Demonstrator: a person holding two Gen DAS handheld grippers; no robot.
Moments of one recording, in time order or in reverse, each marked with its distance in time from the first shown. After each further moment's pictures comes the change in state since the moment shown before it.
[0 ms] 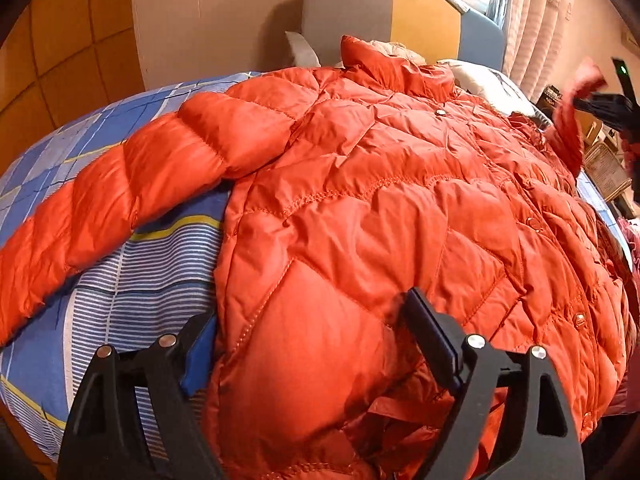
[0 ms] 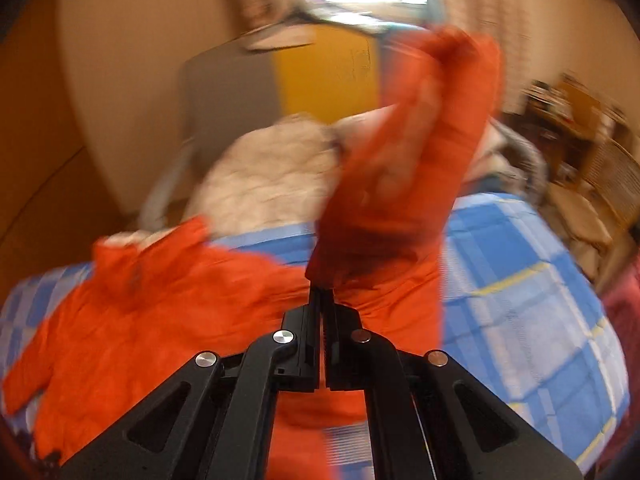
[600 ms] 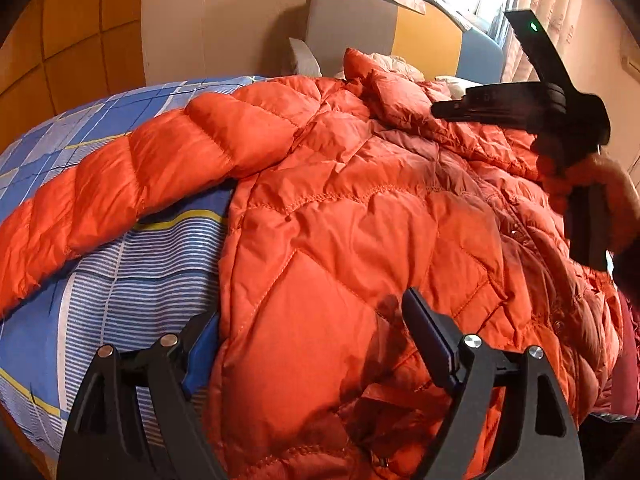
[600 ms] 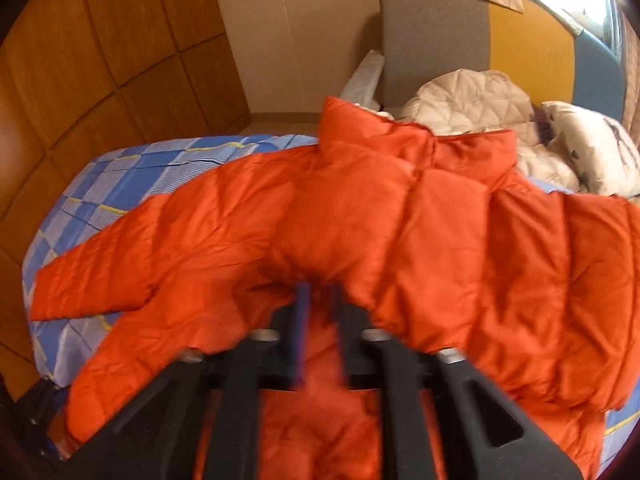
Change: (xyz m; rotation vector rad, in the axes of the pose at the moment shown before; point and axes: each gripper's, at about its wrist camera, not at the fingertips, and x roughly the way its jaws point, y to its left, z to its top) left arm -0.019 0.006 -0.011 -0.064 -0.044 -0.052; right arm 0.049 0.222 -0.066 -0.203 0.175 0.311
